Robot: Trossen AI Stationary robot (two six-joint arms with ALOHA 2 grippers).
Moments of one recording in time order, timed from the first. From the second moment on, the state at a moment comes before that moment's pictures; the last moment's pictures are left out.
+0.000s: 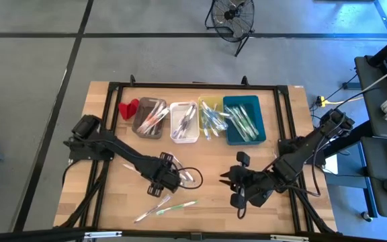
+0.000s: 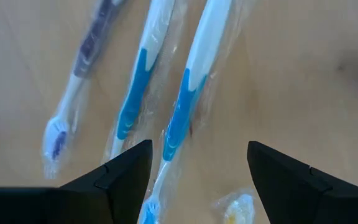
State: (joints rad) left arm -0.44 1.83 1.18 -0.83 -0.18 -0.18; right arm 0.71 1.52 1.26 -0.62 0.61 0.70
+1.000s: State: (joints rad) left arm -0.40 1.92 1.19 -0.81 -0.11 -0.22; right arm 0.71 1.52 1.24 -0.56 0.61 0.67
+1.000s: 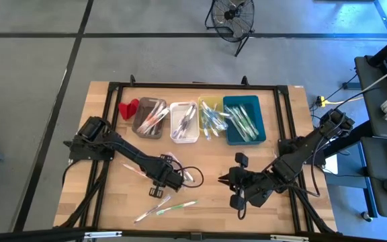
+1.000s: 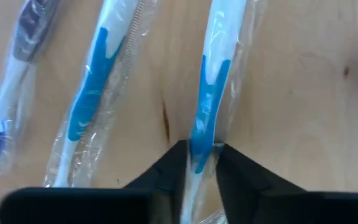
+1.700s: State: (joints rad) left arm -0.42 1.84 1.32 -1.02 -0.27 -0.24; right arm 0.71 1.52 1.24 -0.55 0.61 0.67
